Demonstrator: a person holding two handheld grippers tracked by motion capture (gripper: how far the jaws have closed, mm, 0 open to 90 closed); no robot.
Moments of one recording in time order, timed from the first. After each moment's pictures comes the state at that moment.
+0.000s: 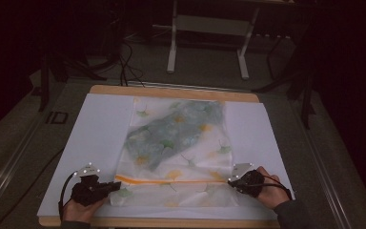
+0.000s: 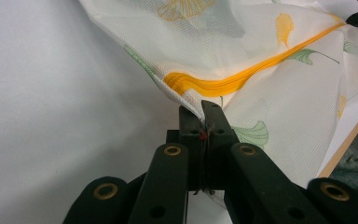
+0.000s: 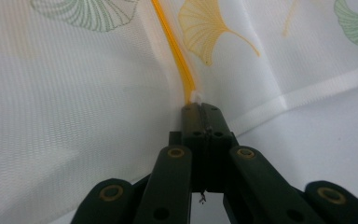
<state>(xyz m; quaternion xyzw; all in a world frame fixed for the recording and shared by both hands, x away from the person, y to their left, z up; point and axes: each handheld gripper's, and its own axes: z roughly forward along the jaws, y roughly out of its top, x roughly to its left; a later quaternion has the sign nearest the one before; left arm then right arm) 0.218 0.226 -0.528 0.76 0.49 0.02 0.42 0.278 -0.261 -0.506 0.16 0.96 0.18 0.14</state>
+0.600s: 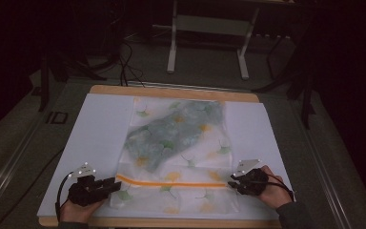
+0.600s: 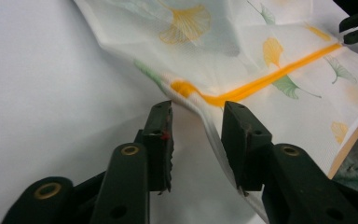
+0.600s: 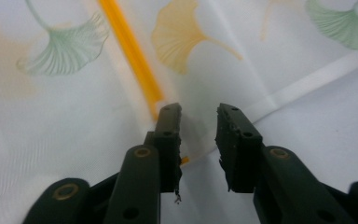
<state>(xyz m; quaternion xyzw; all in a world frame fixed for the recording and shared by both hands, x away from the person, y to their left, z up) 0.214 0.235 -0.525 0.75 0.49 0.05 0.44 0.283 -0.273 -0.504 0.21 0.94 0.24 0.12</state>
